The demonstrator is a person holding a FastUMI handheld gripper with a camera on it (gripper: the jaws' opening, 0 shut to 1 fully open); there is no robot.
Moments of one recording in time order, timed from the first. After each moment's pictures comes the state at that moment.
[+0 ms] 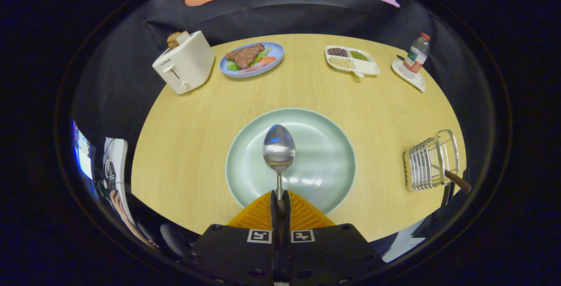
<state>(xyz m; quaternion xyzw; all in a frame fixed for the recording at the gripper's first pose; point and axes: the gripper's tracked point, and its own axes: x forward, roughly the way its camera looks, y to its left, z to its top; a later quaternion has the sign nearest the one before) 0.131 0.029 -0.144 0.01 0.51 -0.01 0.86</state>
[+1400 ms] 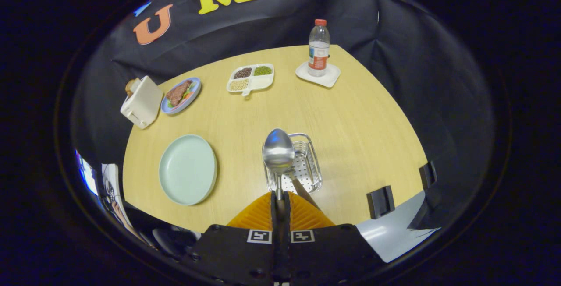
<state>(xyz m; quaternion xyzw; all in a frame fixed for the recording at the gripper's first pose) 0.093 -0.208 -0.081 0.06 0.48 -0.08 0.87</state>
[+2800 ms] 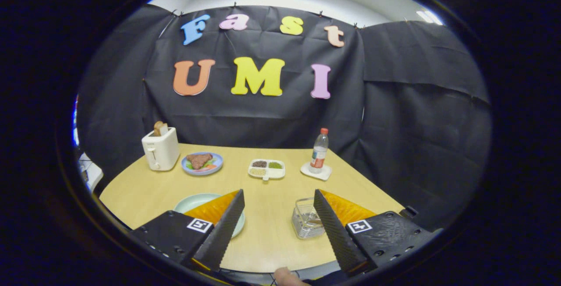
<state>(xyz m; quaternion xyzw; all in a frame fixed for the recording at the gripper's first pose) 0.048 -0.095 0.012 -0.06 0.07 -0.12 0.99</state>
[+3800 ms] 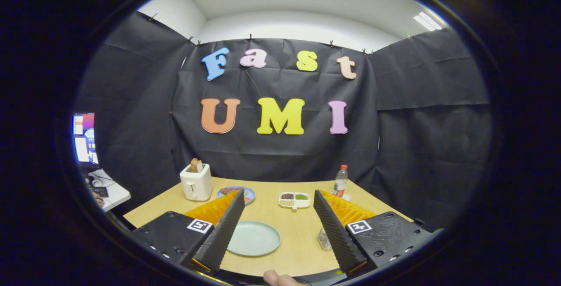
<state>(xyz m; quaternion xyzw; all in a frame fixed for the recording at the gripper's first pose) 0.002 -0.029 0.086 -0.06 0.00 -0.04 1.00</state>
